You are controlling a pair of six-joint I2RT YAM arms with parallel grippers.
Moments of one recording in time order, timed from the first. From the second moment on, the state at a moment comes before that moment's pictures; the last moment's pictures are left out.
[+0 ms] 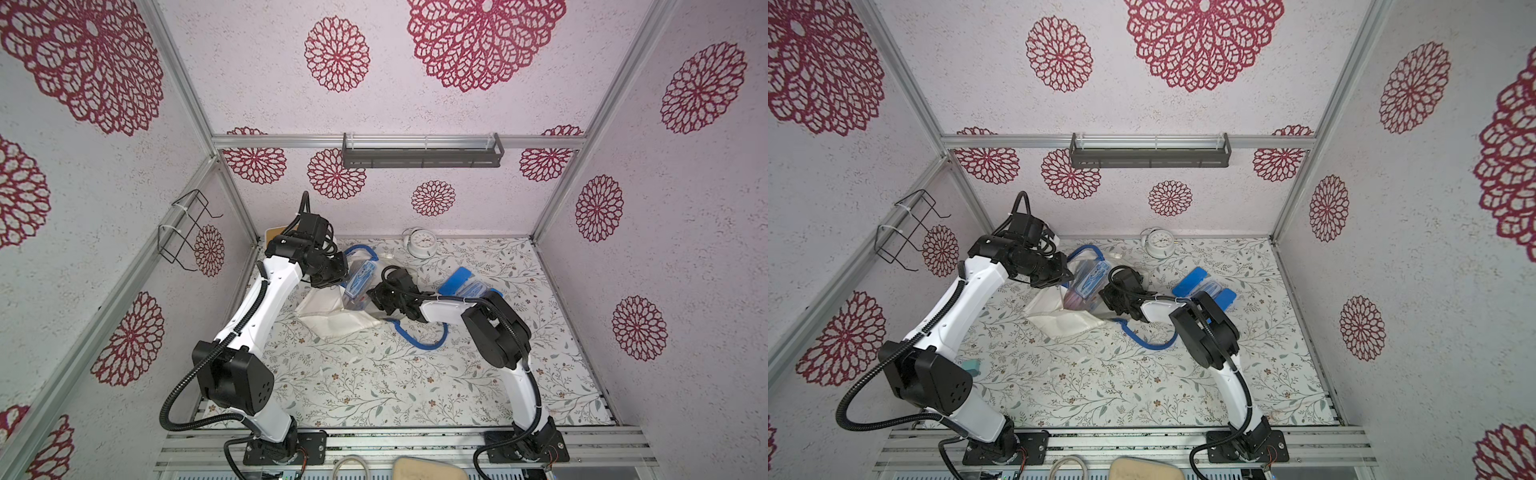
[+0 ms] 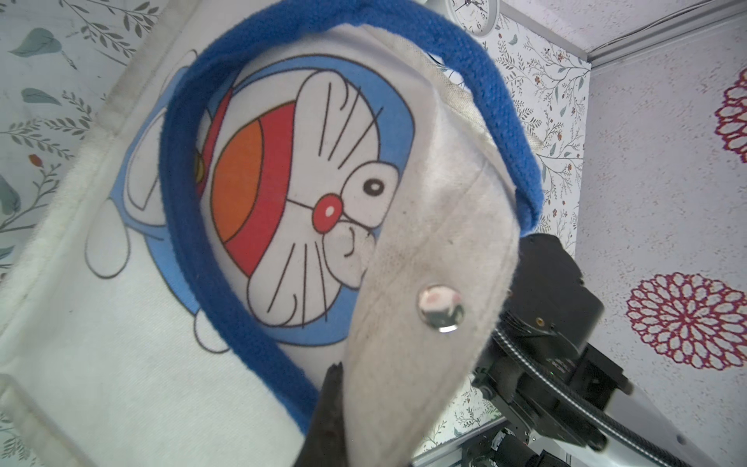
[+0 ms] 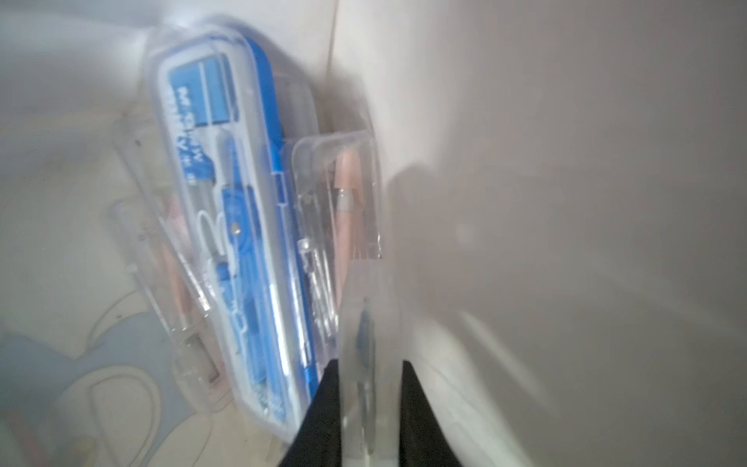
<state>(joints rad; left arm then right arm) -0.24 1.64 1.69 -1.11 0.30 -0.46 0.73 2.16 1.41 0.21 -0.16 1.46</state>
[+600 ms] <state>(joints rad) -0.23 1.61 1.67 -1.10 0.30 -0.45 0.70 1.80 1.21 0.19 -0.13 1.36</state>
